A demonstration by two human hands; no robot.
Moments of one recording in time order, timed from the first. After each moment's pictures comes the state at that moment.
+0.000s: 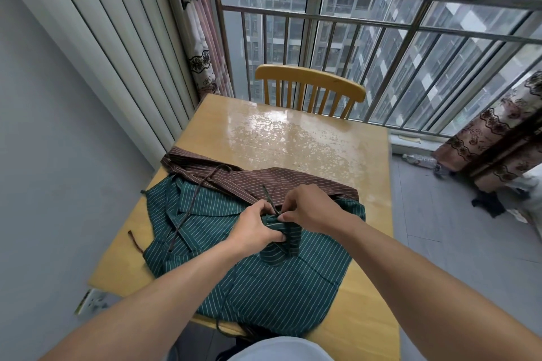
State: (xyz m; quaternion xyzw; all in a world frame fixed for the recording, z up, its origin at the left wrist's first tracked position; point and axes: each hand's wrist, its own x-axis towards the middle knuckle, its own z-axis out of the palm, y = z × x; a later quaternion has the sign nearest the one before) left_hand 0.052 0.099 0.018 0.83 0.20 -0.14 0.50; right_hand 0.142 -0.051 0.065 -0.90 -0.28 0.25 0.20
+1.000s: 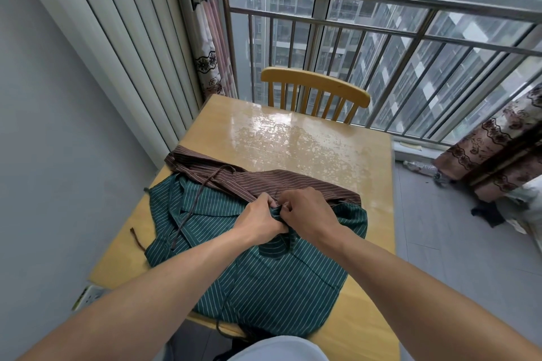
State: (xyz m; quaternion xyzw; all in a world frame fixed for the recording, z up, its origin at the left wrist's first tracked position) left_hand 0.069 0.101 0.033 0.88 0.20 -0.17 0.40; right_hand 0.120 -0.032 0.067 -0.93 -0.28 0.13 0.20
